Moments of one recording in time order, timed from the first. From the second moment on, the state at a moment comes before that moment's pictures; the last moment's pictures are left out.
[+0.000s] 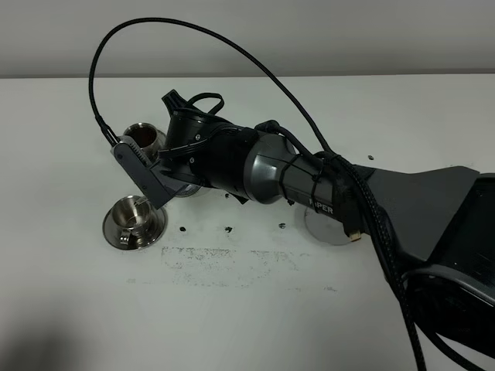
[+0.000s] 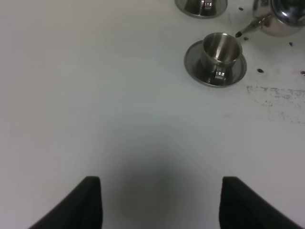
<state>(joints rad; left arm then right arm) -0.02 -0.01 -0.45 -0.08 1.06 0.01 0.85 2.28 -1.87 -0.76 0.88 -0.87</state>
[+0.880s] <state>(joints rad) -0.02 -0.01 -0.45 -0.08 1.06 0.01 0.87 2.29 -1.87 -0.87 0.84 -0.87</state>
